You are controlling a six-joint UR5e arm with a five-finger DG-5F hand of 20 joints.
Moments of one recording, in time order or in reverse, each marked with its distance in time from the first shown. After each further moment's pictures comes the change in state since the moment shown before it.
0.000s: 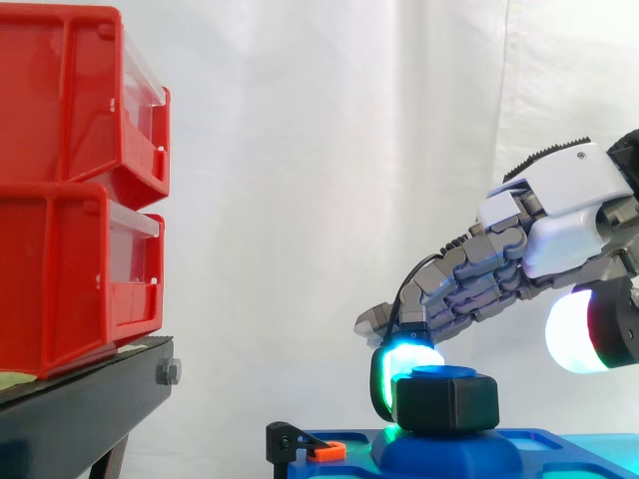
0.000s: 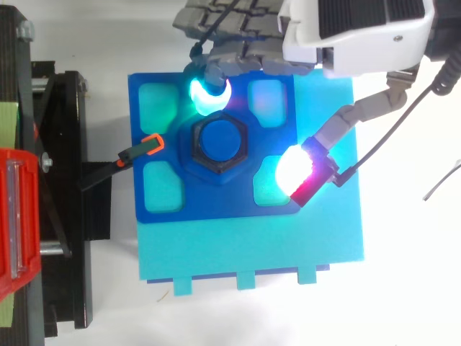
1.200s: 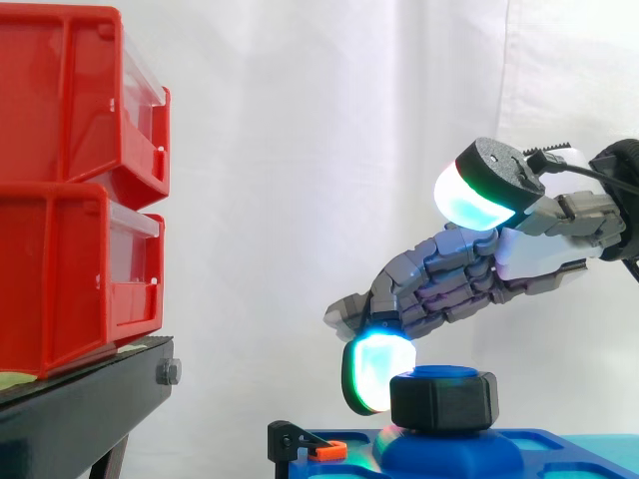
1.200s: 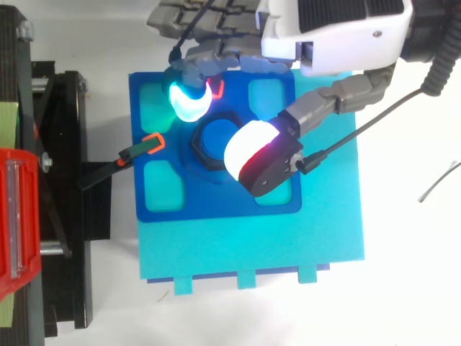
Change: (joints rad) arm 0.000 -0.018 -0.018 0.122 0.000 0.060
